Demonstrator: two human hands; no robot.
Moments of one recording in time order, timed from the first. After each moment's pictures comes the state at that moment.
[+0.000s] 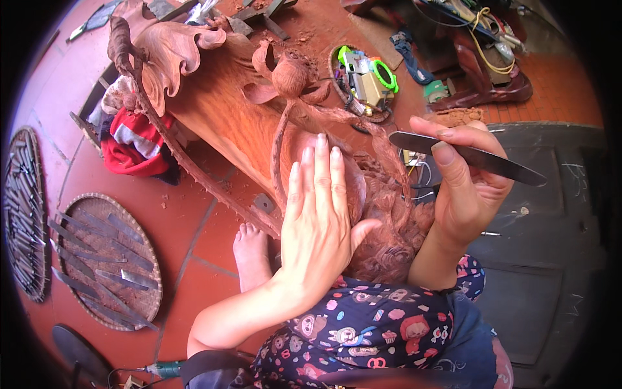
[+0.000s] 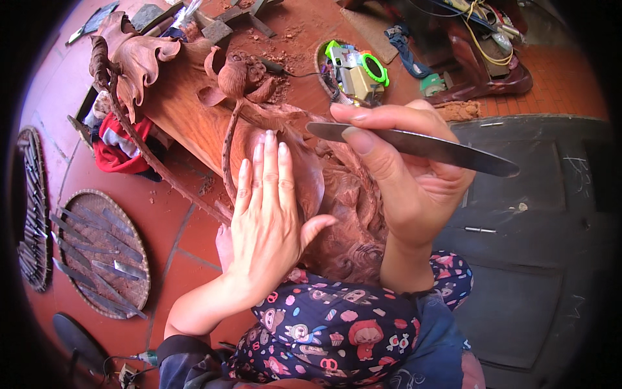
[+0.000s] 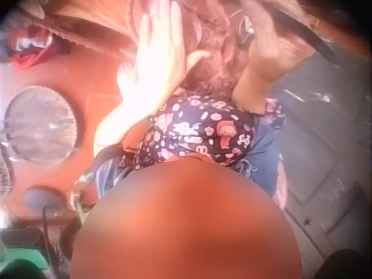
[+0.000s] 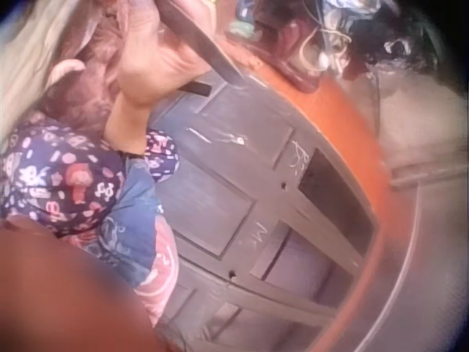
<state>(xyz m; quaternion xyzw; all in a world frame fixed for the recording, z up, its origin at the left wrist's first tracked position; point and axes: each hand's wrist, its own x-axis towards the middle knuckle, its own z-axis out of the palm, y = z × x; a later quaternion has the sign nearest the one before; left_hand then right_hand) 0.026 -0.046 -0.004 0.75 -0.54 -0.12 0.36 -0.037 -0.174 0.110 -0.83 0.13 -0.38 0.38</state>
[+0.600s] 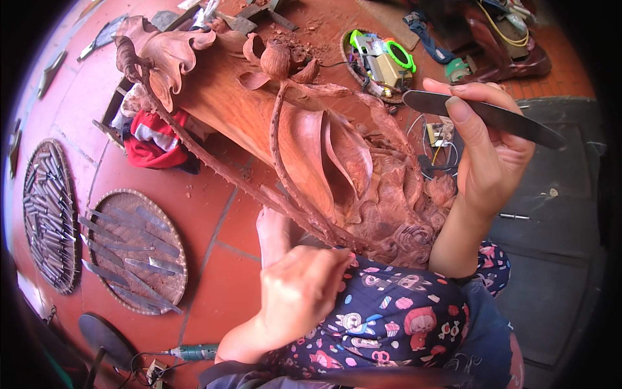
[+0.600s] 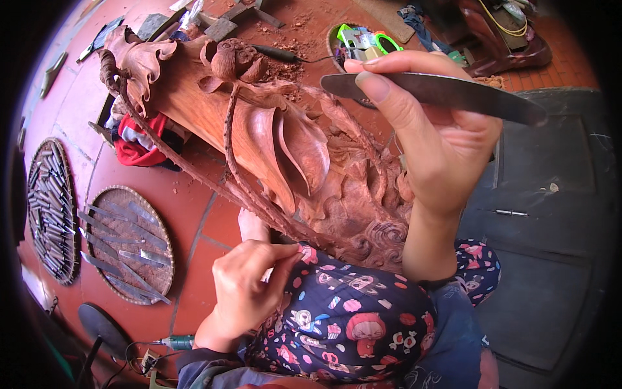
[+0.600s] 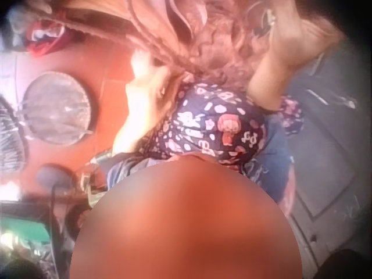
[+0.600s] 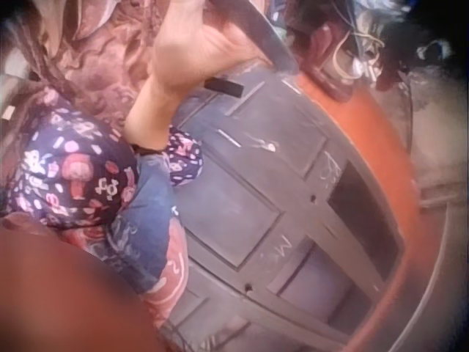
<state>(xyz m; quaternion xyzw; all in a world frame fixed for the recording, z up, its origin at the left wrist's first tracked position) 0.026 0.038 0.017 0.65 -0.50 -0.25 0.52 -0.058 -0.188 0.121 -0.84 0.11 -0.38 0.37</state>
